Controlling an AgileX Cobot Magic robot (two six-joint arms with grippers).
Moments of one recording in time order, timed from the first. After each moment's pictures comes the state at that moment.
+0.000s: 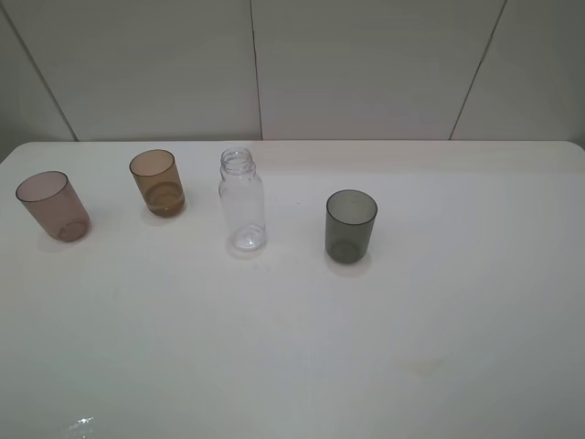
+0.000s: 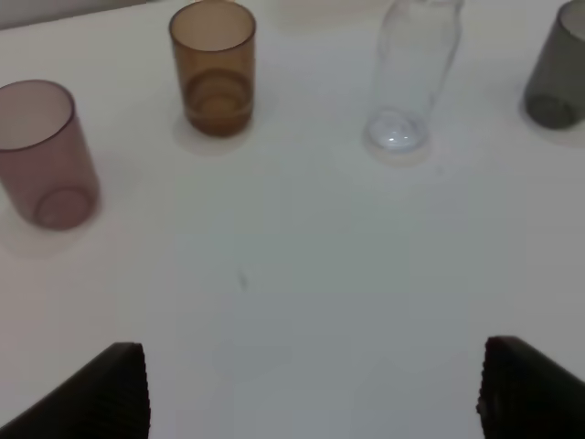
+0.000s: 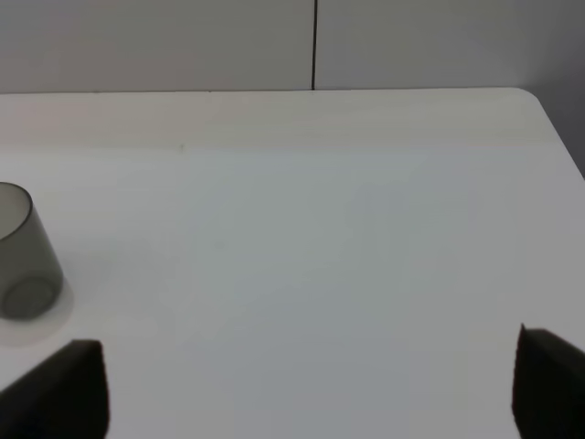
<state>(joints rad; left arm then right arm) -0.46 -0.01 -0.51 0.04 1.07 -0.07 -0.10 0.00 -0.52 0.00 1.06 -0.03</state>
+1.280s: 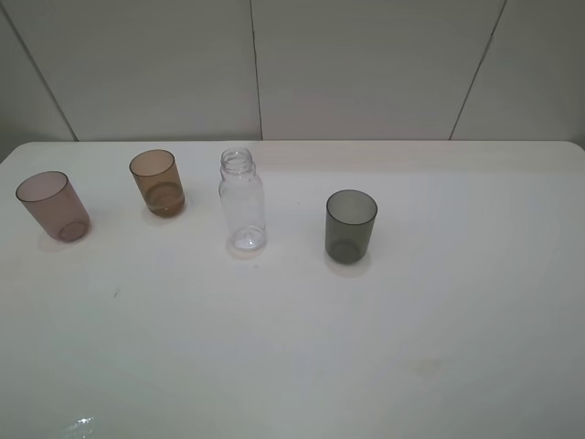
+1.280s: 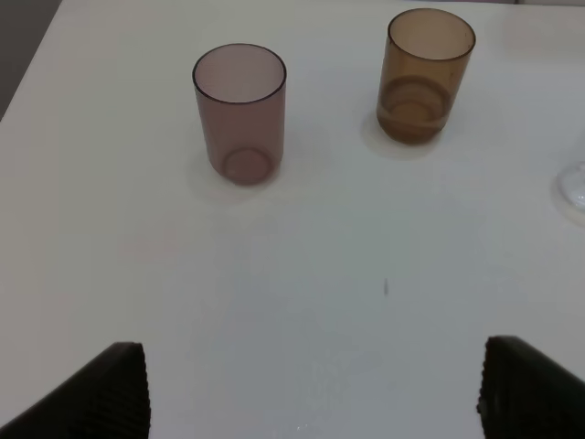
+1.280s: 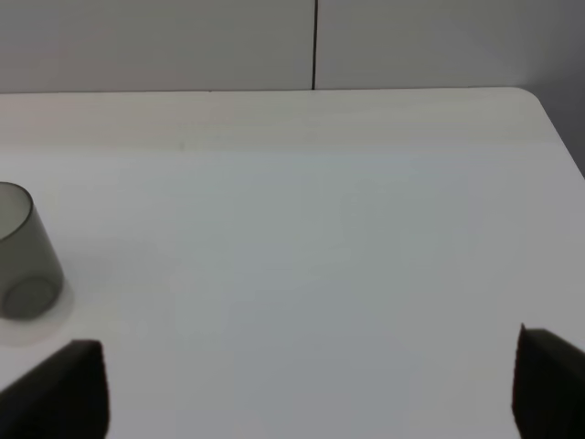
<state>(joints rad) 0.03 -0.01 -0.50 -0.02 1.06 -0.01 -0.10 0.00 -0.52 0.00 1.06 -0.03</state>
